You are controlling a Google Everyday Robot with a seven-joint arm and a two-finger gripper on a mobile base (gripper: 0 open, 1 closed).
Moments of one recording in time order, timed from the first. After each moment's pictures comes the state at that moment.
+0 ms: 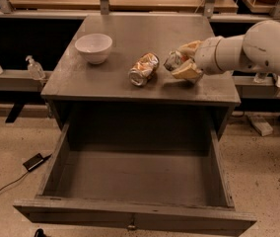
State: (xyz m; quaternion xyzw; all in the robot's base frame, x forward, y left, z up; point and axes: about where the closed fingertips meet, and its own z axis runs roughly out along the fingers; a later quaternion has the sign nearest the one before) arm 0.711 -0.149 0.875 -0.55 0.66 0.00 0.51
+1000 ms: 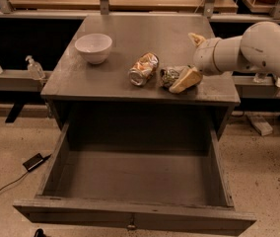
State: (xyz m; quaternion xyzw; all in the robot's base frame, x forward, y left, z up) arm 0.712 -0.144 0.869 -0.56 0.66 0.00 0.50
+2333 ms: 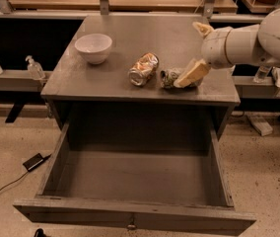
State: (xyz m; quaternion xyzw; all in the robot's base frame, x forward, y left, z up) arm 0.686 -0.145 0.911 -0.56 0.64 0.01 0.52
